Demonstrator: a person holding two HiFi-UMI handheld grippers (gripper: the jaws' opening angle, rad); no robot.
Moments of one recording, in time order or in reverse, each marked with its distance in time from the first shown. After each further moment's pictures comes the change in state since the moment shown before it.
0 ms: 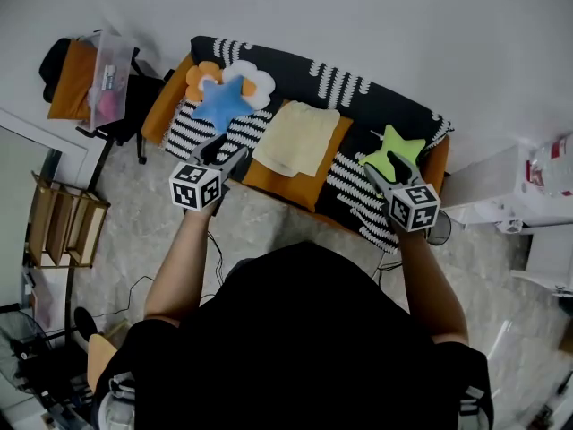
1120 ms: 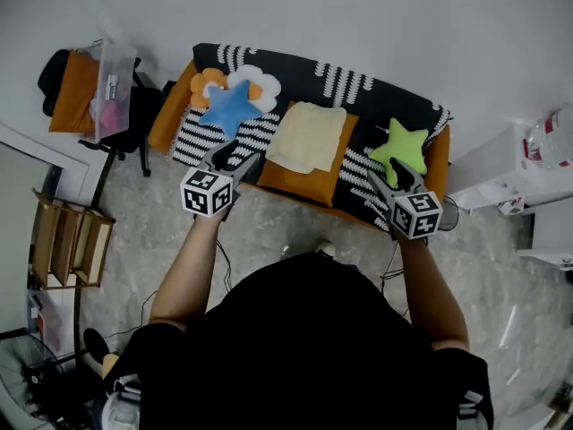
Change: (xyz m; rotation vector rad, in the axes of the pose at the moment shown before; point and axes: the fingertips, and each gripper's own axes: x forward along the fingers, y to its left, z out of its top) left arm -0.071 0.024 -0.019 0.047 -0.027 -0.110; right arm -0.020 0.113 -0.010 0.013 -0.038 -0.101
